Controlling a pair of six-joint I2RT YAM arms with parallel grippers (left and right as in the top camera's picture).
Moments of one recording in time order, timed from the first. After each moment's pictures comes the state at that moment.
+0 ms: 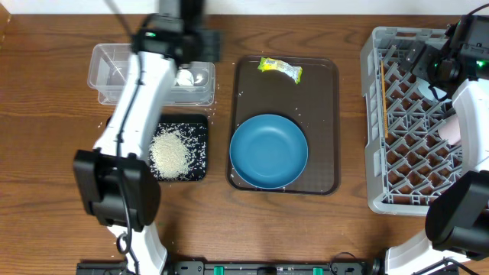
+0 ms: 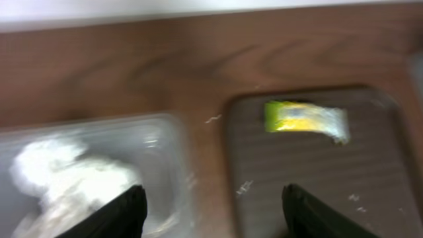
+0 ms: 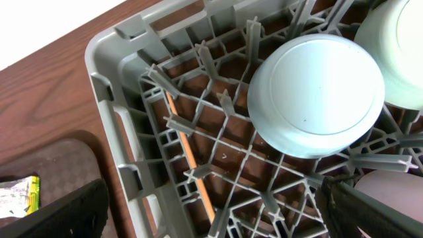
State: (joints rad) left arm -0.22 1.95 1.82 -0.71 0.15 -0.08; right arm -0.24 1.80 1.56 -0.68 -0.01 0.28
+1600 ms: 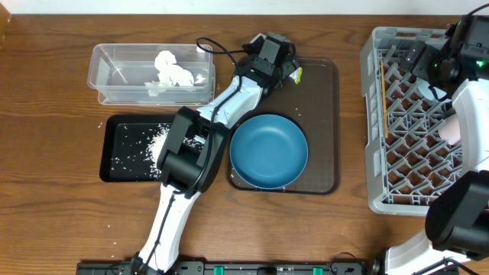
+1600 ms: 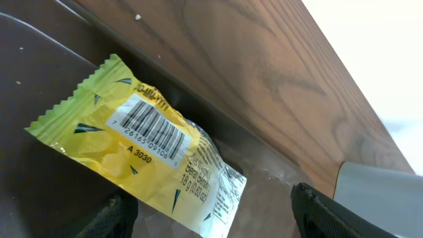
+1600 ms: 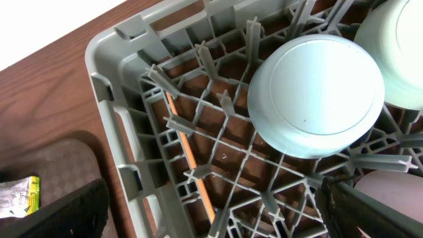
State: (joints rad) left arm -0.51 2.38 1.82 -0.18 -0.01 -1.12; right arm -0.24 1.80 1.56 -0.68 -0.01 0.28
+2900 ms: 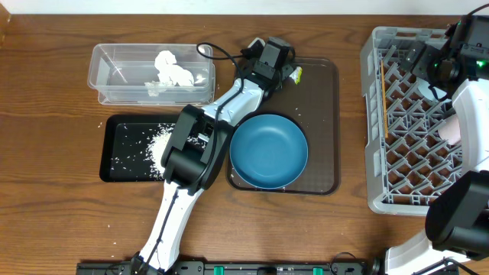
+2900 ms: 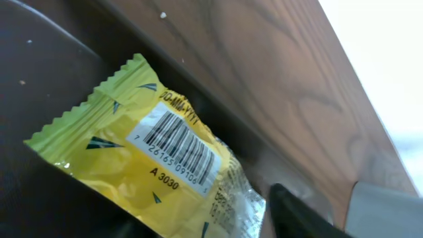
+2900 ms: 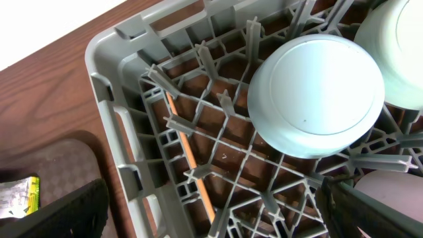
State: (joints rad) left arm -0.51 2.43 1.82 -0.13 -0.04 -1.17; right arm -0.24 1.80 1.56 -0.68 -0.01 0.28
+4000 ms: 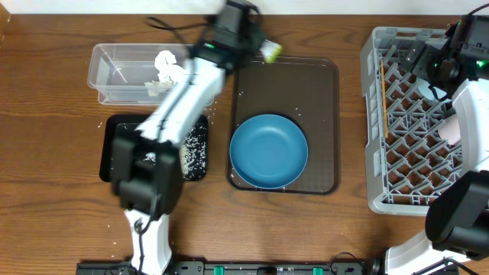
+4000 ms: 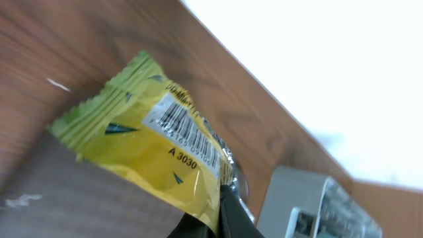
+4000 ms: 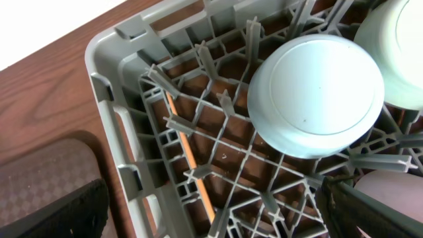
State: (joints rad) left arm -0.34 2.06 1.82 -0.47 0.10 -1.06; right arm -0.24 1.80 1.56 -0.68 -0.01 0.28
